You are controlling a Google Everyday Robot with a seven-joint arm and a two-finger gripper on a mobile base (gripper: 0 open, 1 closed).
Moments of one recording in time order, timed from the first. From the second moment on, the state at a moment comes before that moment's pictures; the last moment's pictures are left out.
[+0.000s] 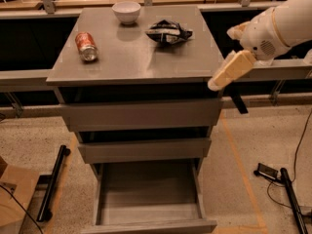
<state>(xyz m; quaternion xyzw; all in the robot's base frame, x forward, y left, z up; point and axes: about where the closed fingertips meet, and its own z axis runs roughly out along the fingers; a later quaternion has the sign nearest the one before) 0.579 -0.163 0.948 -0.53 0.76 0.11 0.36</state>
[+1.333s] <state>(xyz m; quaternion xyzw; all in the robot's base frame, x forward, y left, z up) 0.701 -0.093 0.961 -0.48 0.69 0.18 0.50</state>
